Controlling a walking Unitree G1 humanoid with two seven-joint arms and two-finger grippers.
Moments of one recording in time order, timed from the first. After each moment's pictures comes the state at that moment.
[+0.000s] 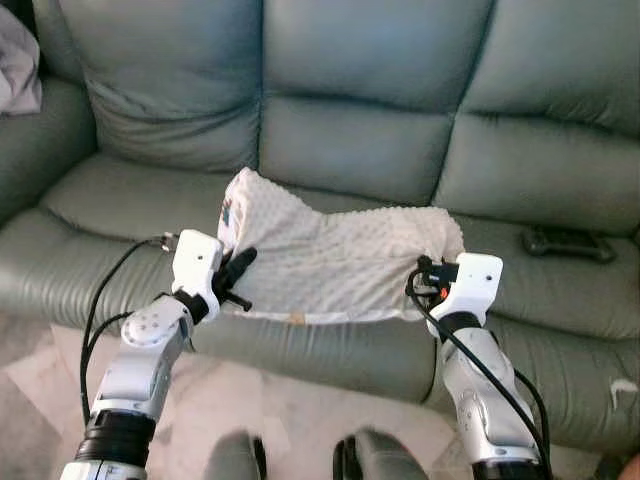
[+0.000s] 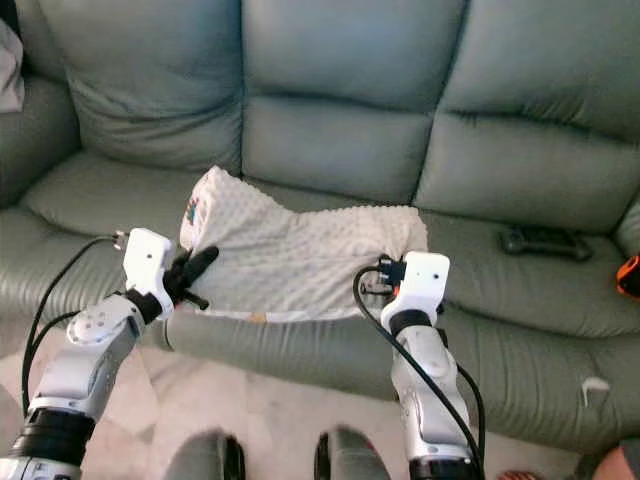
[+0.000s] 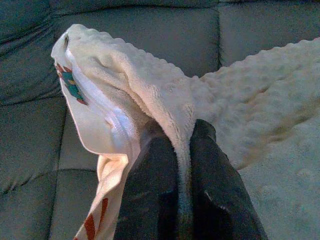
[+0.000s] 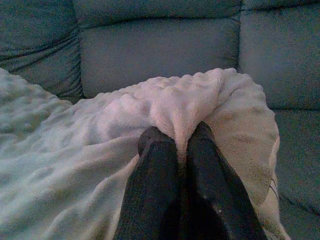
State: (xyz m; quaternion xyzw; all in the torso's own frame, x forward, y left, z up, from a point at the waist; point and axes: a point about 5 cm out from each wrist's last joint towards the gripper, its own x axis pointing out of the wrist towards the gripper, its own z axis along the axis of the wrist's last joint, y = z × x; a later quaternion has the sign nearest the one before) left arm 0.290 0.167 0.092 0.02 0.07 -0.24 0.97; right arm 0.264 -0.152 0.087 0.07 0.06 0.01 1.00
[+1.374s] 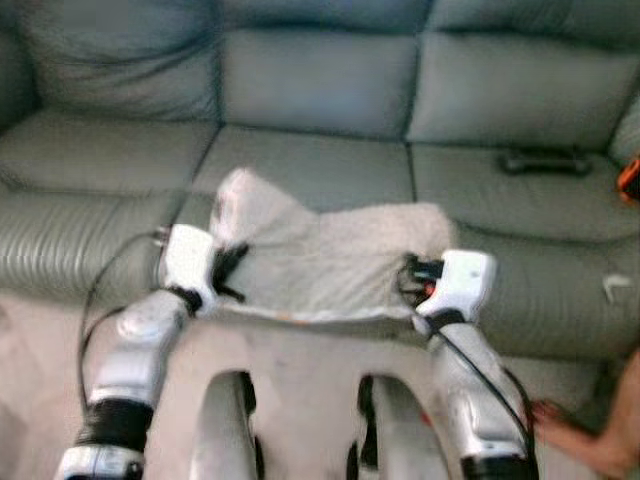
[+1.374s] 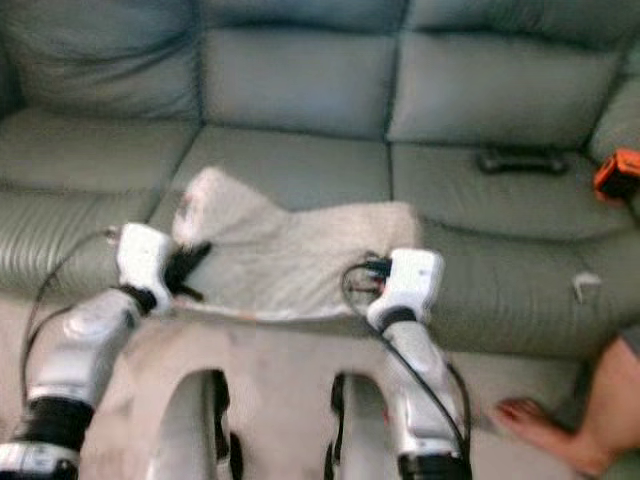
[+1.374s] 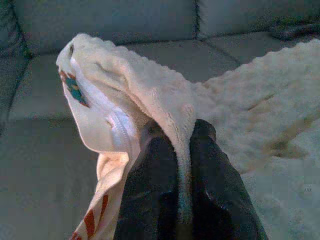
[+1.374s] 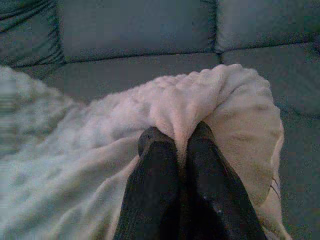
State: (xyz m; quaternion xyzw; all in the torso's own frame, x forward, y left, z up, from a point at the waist) left arm 0.300 0.171 0.090 0.02 0.07 -0.23 0.97; right arm 0.268 -0.141 0.088 0.07 0.06 0.02 1.00
